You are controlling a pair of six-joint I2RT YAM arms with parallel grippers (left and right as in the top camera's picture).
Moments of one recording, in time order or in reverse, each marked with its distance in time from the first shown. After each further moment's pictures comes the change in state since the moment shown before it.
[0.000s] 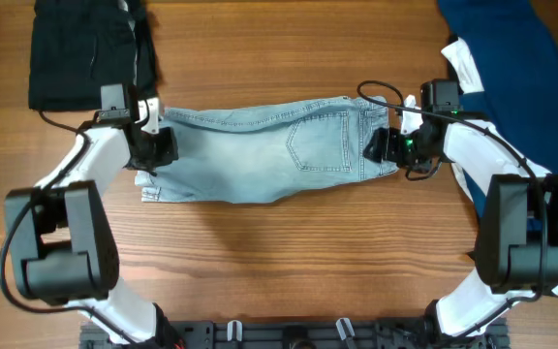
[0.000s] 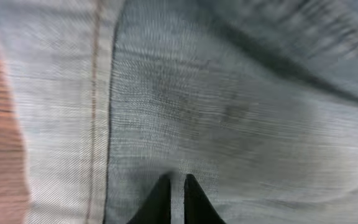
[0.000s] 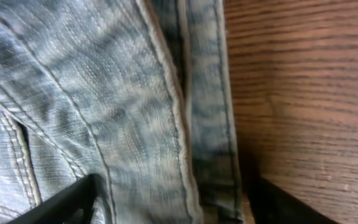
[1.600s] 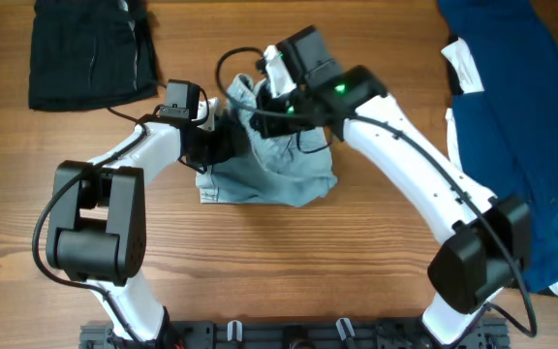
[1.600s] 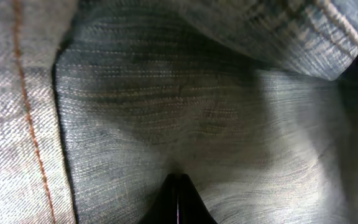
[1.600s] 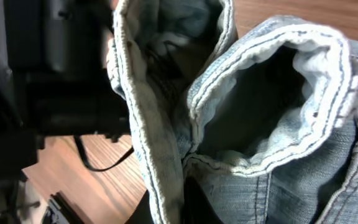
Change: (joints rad) left arm -0.251 0.103 0.030 0.107 0.210 -0.228; right arm 0.588 0.019 0.594 -0.217 -0.058 0.208
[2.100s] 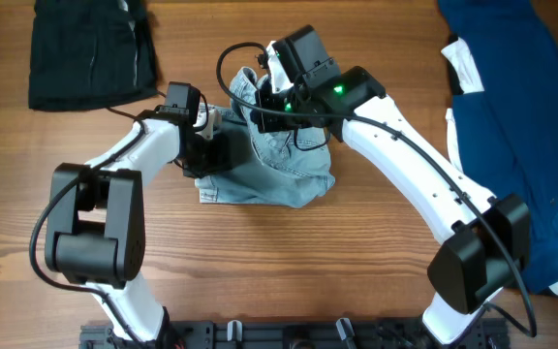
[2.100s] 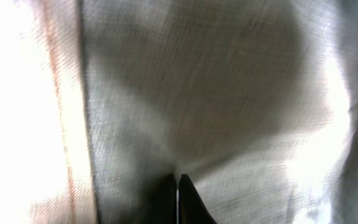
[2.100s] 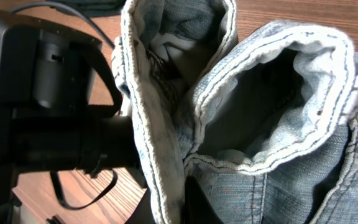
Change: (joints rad) left arm 0.000 -0.020 0.033 -0.234 -0.011 -0.007; right arm 0.004 0.000 0.000 0.041 0.064 0.063
